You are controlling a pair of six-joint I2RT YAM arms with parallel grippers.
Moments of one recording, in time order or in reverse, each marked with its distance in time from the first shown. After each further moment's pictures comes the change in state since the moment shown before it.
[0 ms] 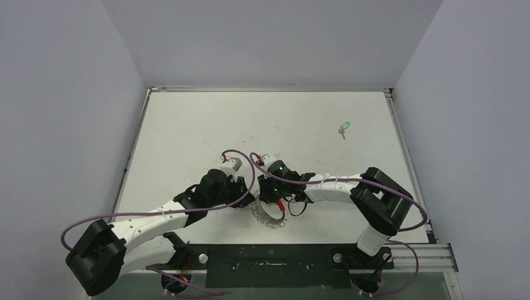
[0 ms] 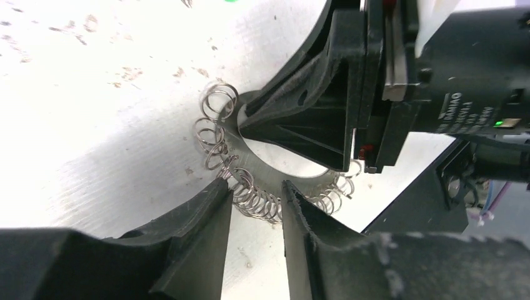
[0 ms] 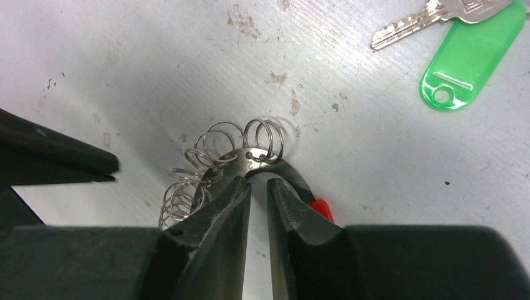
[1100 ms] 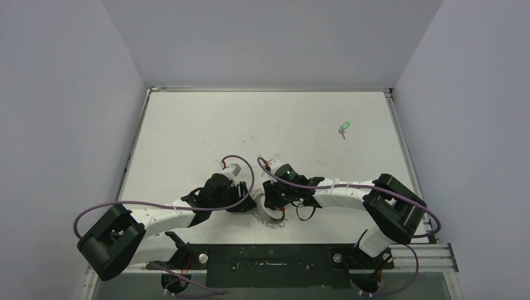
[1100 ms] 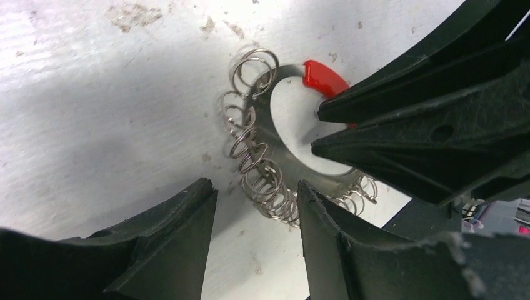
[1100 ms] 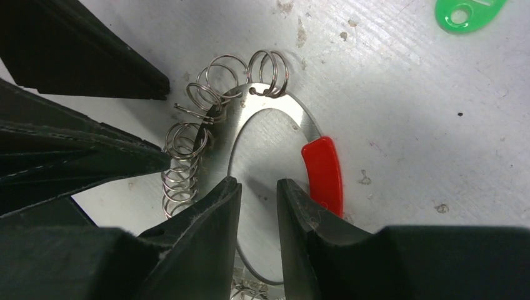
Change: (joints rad) left arm 0.014 0.084 -0.092 0.113 0.002 -0.117; right arm -0.006 -0.108 -0.095 -0.043 -0.050 -0.003
